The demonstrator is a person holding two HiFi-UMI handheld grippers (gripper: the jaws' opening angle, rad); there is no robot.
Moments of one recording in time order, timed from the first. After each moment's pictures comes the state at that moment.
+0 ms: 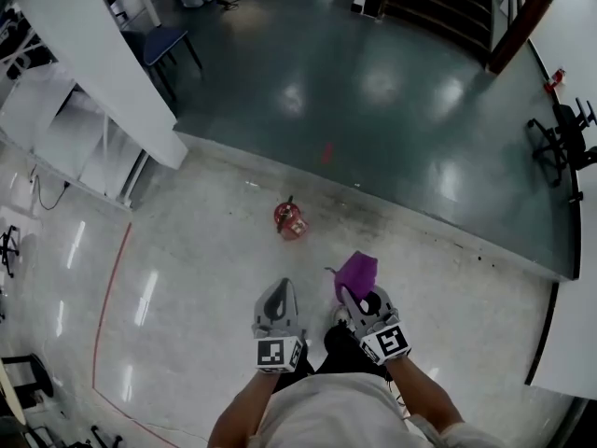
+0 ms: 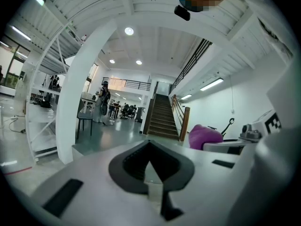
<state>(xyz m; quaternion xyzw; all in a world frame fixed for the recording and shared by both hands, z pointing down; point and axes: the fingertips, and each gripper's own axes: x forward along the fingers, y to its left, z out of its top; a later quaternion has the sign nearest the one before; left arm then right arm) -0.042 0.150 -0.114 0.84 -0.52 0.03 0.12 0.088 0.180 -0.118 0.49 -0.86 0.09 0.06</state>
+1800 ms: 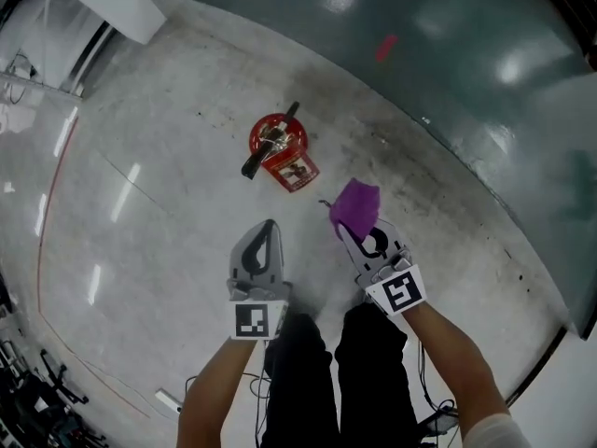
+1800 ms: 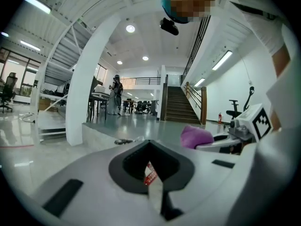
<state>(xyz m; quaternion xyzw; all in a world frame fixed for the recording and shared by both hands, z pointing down) -0.009 0.012 0.370 0.79 -0.60 0.07 0.11 0.113 0.000 0.391 0.32 -0.93 0.08 0.13</state>
